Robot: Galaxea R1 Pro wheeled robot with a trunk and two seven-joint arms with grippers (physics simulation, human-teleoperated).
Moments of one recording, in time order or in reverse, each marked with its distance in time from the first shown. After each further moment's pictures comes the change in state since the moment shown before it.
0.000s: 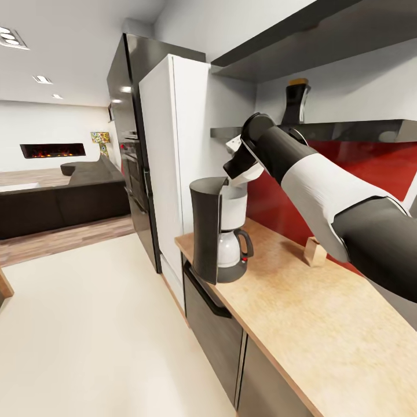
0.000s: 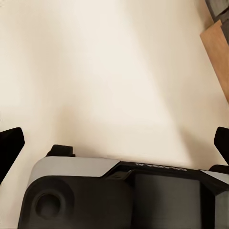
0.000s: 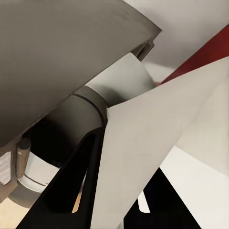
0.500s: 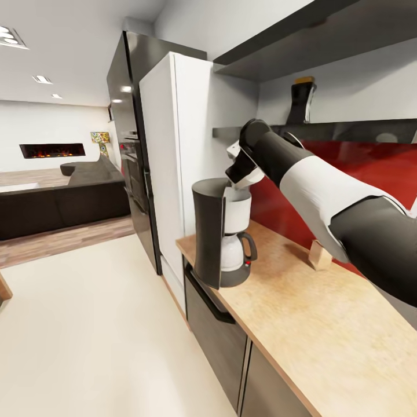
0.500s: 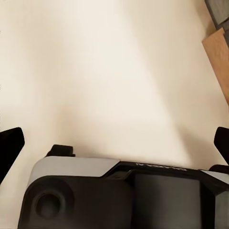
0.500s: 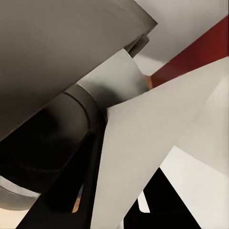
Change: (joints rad) left arm 0.000 0.000 0.000 0.000 0.000 0.001 0.000; right arm 0.000 0.001 0.093 0.031 0.000 0.000 0.001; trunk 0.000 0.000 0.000
